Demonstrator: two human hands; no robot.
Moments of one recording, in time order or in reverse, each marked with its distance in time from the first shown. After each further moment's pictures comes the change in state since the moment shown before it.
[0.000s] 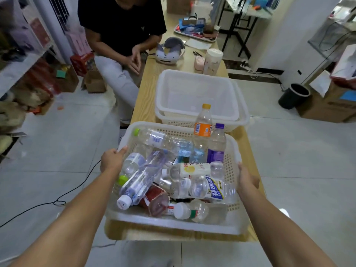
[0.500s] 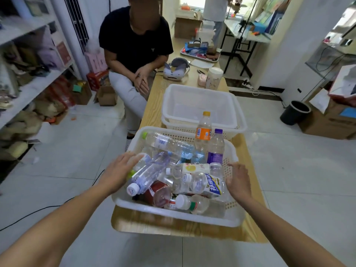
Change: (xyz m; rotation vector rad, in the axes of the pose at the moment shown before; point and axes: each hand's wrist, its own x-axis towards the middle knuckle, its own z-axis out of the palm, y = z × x) left_hand -0.050 -0.035 -0.055 0.792 -0.142 1.034; right_hand -0.041 0.012 -0.036 -0.807 -0.202 -1.158
